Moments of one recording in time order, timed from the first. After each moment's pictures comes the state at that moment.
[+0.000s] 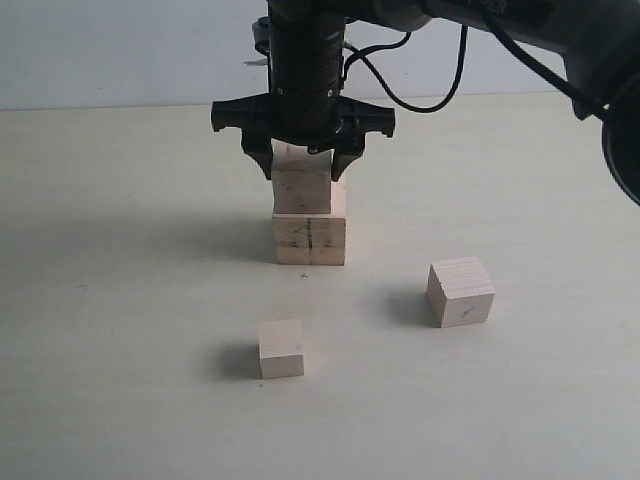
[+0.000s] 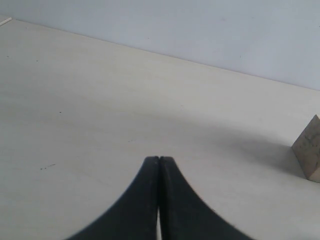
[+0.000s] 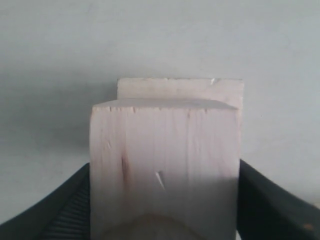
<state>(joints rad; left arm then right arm) -0.08 0.01 0.00 0.12 0.37 -0.34 0.56 2.24 -2.02 -0.10 1.23 0.74</state>
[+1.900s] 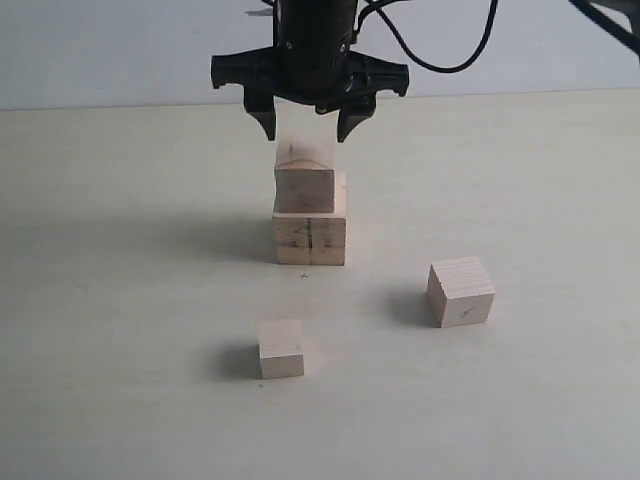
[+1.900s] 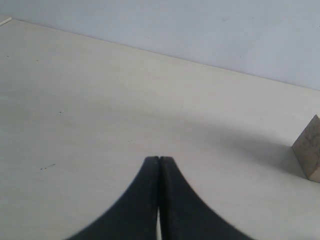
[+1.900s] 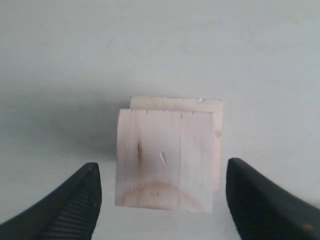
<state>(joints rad) -0.08 0.01 0.00 0.12 0.37 -0.34 0.56 2.15 -2.02 -0.14 1.23 0.72</state>
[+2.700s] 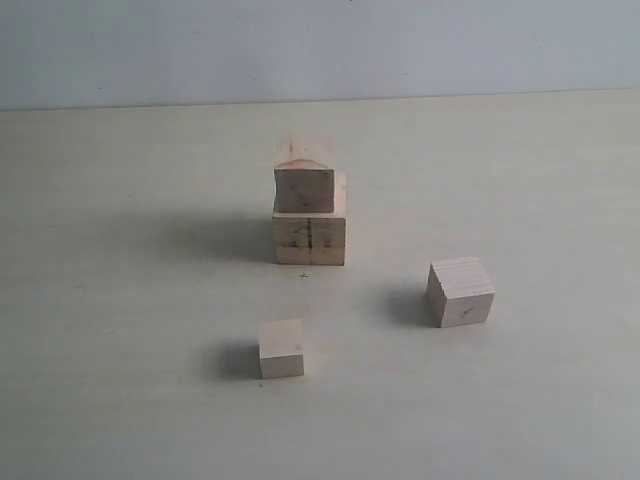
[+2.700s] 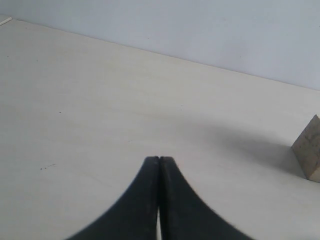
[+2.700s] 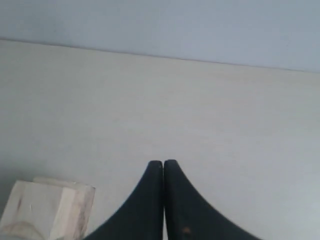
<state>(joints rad) -0.08 0.01 0.00 0.12 0.37 -0.34 0.38 1.82 -2.01 -0.33 1.23 0.37</state>
